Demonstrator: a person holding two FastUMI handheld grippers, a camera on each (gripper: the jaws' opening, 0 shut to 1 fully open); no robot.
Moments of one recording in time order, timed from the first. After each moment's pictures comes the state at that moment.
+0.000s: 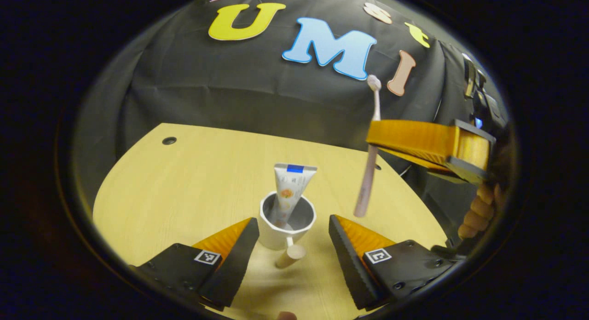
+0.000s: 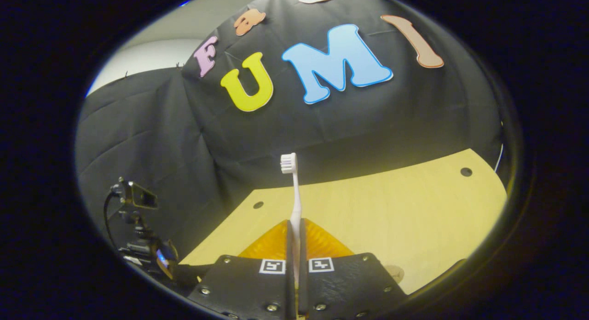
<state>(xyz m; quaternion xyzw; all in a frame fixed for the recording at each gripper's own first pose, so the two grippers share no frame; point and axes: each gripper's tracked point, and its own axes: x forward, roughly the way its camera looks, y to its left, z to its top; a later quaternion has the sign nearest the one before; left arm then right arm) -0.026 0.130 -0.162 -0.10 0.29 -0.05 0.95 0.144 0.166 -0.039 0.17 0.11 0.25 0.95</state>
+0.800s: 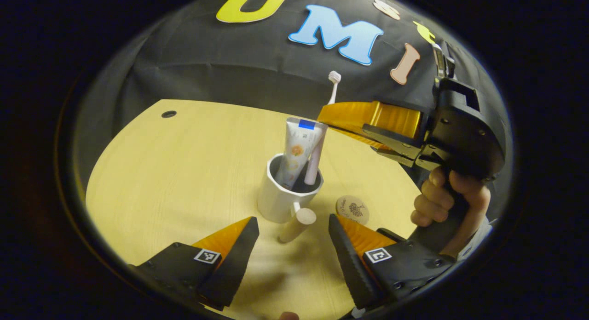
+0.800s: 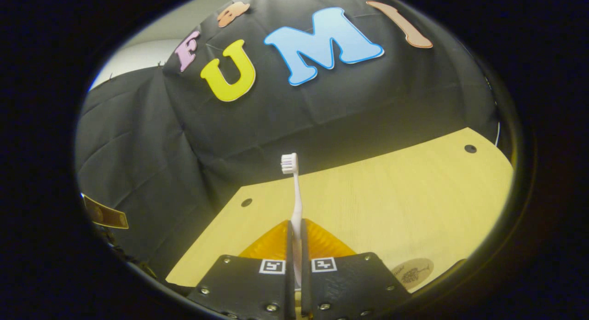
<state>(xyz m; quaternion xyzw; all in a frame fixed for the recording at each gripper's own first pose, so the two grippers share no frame) -0.054 0.137 -0.199 -0.13 0.34 -0.05 0.93 0.181 0.204 -0.090 0.18 0.14 0.21 0.95</state>
